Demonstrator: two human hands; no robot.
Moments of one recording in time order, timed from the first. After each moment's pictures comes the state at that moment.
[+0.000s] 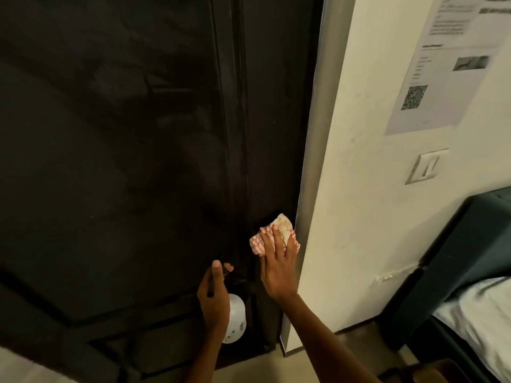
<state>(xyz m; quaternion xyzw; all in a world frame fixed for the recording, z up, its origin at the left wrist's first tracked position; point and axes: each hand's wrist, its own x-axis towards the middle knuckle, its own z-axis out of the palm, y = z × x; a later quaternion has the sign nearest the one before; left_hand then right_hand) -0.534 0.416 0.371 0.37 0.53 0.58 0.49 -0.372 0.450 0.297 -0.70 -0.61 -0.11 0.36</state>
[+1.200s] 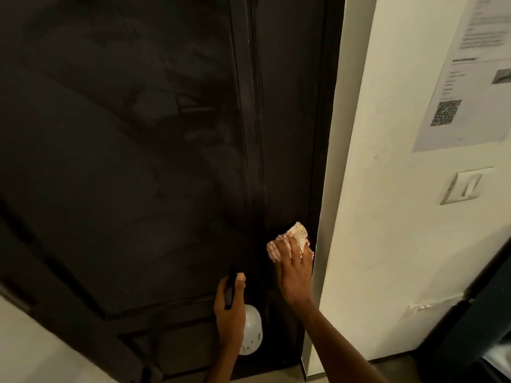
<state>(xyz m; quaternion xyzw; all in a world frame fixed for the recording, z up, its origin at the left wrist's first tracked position) -0.530 0.414 0.363 0.40 0.58 0.53 0.47 -0.358 0.470 0.302 -0.71 -0.60 -0.05 0.35</state>
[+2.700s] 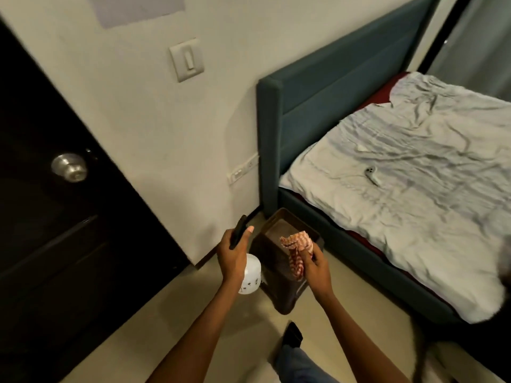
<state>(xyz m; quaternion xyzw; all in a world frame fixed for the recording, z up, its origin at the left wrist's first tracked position) -0.303 0.065 0.300 0.59 0.46 0.26 0.62 -0.202 -0.104 0.255 -0.77 -0.11 0.21 0.59</state>
